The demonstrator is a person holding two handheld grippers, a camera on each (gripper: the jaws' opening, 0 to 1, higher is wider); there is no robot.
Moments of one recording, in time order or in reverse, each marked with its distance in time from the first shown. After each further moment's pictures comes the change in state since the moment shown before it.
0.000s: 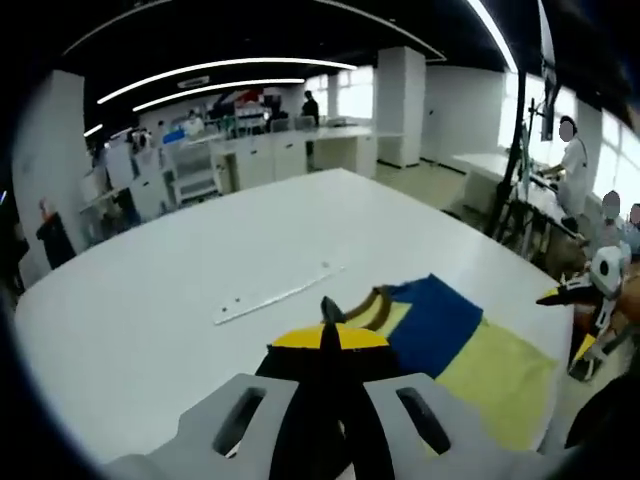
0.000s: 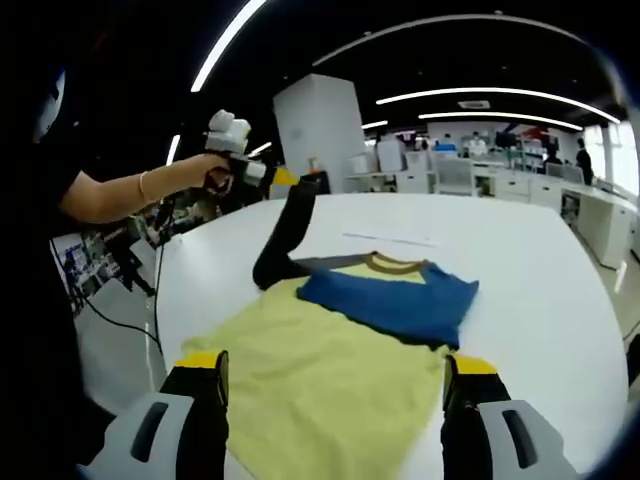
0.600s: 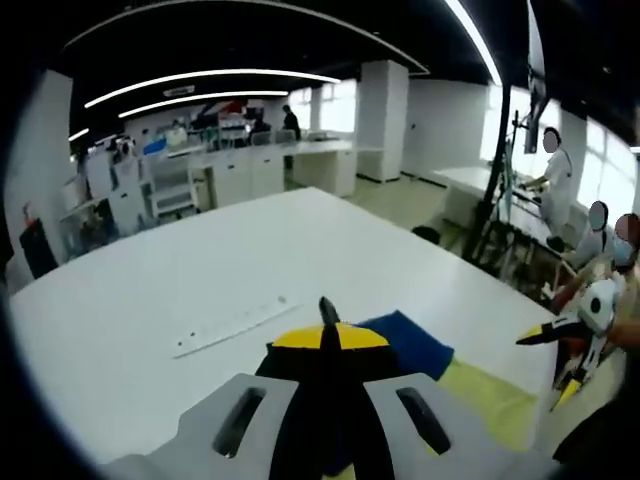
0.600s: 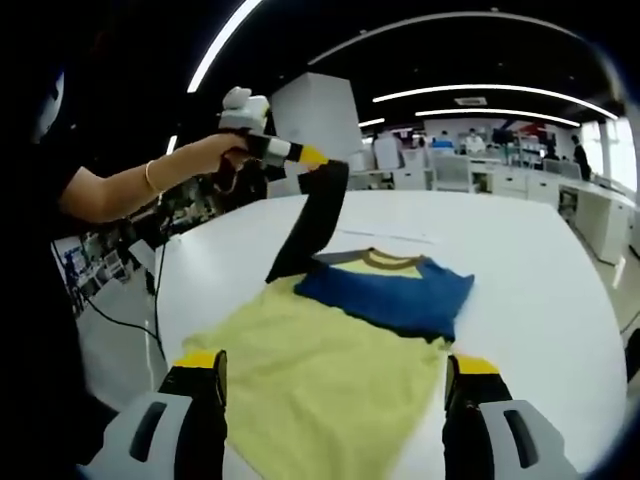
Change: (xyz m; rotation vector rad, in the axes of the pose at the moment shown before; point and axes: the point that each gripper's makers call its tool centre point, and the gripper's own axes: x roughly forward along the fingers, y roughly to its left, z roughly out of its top) left arm 0.038 -0.059 0.042 -0.001 -0.053 -0.092; right arm -0.008 0.000 -0.005 0.012 0.009 -0.008
